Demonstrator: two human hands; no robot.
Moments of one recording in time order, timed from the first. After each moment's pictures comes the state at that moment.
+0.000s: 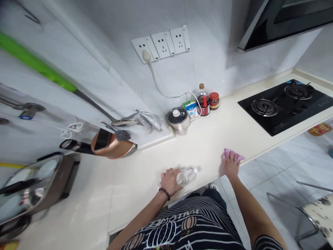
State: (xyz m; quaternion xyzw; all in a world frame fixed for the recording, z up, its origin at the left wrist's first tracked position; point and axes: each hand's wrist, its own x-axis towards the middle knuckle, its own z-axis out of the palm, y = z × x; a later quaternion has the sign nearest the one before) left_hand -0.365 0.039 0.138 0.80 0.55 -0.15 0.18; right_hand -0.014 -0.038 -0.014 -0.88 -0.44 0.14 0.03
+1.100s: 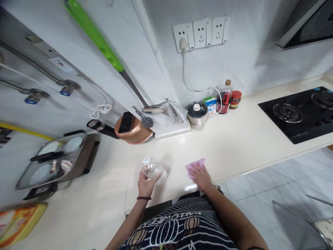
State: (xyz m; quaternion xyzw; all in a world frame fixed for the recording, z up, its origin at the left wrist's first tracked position) left_hand -0.573 0.036 0.074 0.48 0.73 0.39 0.28; right_hand -0.255 -0.019 -0.009 -0.57 -0.79 0.24 0.02
